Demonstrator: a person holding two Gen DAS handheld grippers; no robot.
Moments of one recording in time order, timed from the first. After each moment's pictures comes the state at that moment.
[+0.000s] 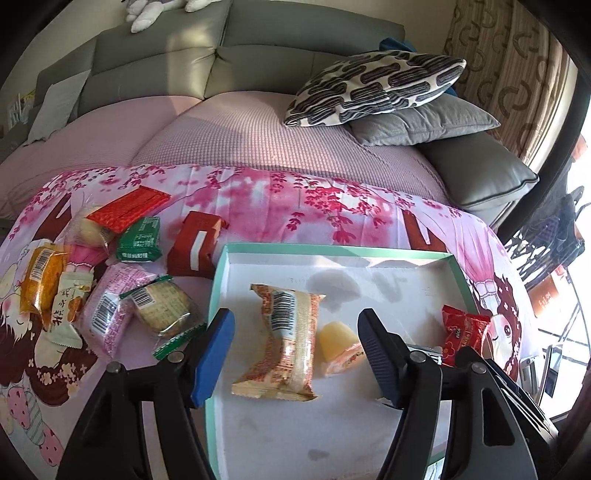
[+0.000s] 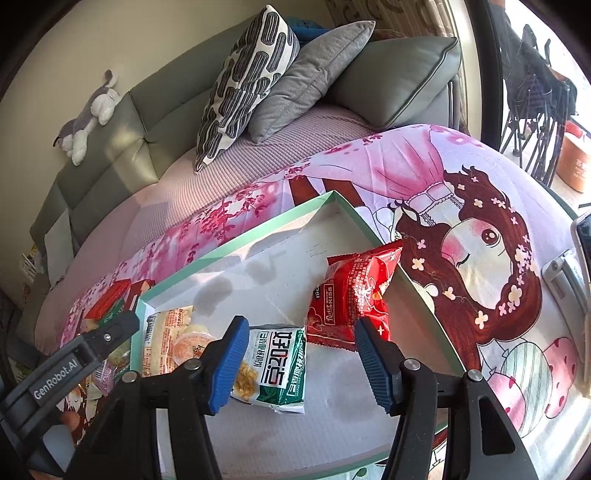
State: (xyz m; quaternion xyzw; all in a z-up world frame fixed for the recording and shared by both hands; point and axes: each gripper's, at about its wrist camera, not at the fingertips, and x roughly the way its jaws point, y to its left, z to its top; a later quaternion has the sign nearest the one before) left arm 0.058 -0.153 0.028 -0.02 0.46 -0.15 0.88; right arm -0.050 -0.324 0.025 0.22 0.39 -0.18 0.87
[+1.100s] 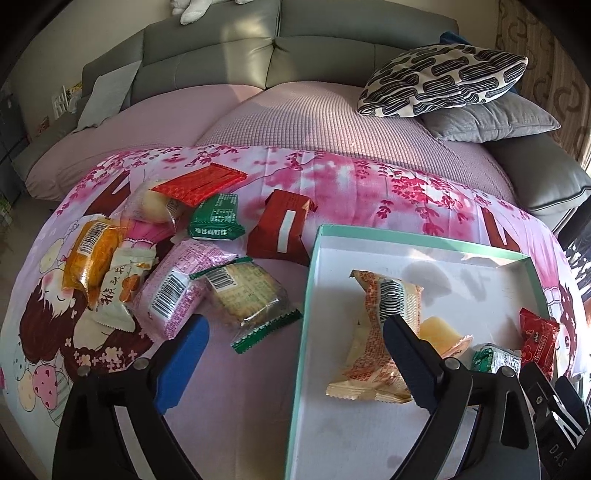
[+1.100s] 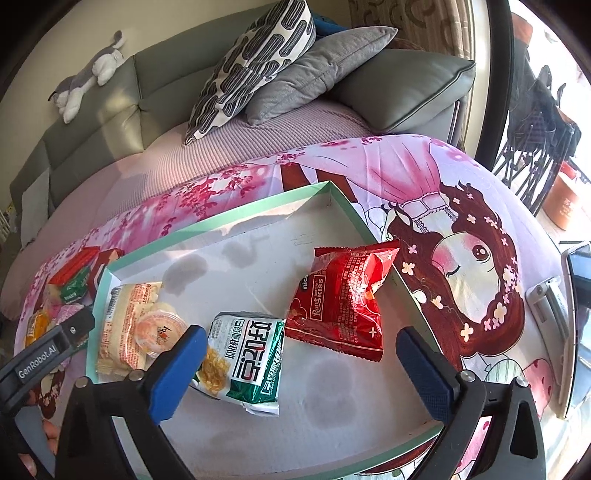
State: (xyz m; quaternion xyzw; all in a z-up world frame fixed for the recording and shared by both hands) left arm 0.065 -0.117 0.001 0.01 0.47 -0.03 0.88; right arm -0.038 -0.311 0.013 0.13 0.43 -0.21 0.87
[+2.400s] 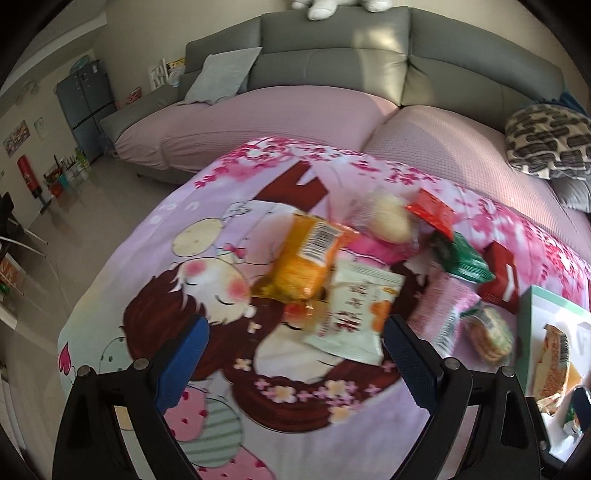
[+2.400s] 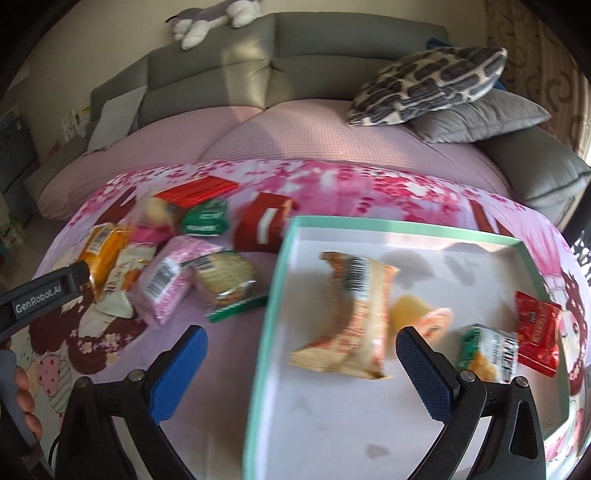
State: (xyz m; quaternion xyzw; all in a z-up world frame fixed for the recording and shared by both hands) left arm 0.071 0.073 0.011 -0.02 0.45 0.15 0.88; right arm 0.027 -0.114 -0.003 0.00 0.44 -0.05 0.90
